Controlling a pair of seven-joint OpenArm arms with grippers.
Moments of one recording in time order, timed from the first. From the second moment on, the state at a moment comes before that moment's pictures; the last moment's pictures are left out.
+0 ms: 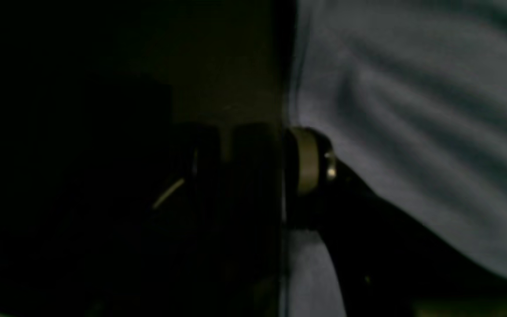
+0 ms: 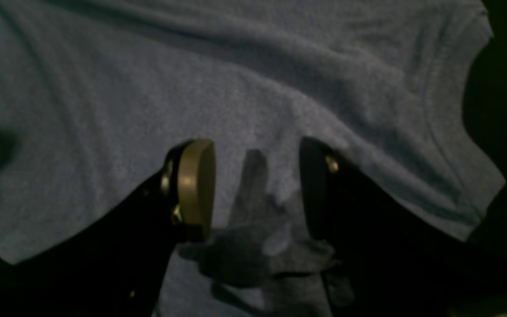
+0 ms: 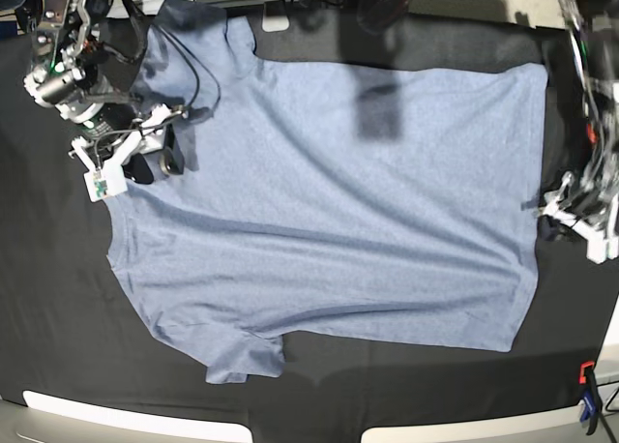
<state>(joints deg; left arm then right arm) -7.4 -22.4 -17.9 62.3 -26.8 -22.2 24.7 -18.0 15.0 19.0 106.6 26.8 30.5 -44.7</state>
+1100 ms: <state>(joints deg) 30.2 -13.0 -33.5 95.6 -37.8 -29.7 41.5 -18.0 15.0 18.9 106.7 26.9 30.5 -45.0</state>
